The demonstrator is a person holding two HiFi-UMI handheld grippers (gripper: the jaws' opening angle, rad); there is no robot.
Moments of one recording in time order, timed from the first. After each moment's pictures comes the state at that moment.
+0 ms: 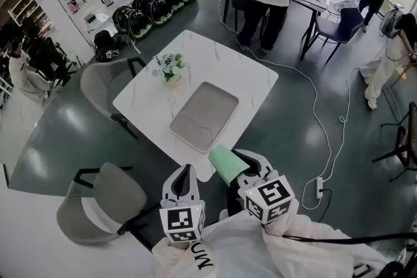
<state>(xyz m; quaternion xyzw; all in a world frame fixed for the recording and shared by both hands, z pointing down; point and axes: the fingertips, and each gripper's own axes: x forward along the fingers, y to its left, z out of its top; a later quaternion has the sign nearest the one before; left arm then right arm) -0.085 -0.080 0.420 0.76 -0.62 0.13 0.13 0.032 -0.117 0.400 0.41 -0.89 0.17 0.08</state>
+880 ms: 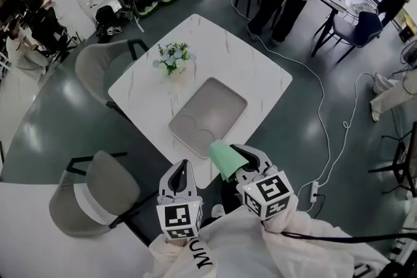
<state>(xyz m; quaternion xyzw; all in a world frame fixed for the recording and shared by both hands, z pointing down) -0.105 -0.149 0.457 0.73 -0.65 0.15 0.17 0.012 -0.199 0.442 0.37 -0.90 0.20 0.13</state>
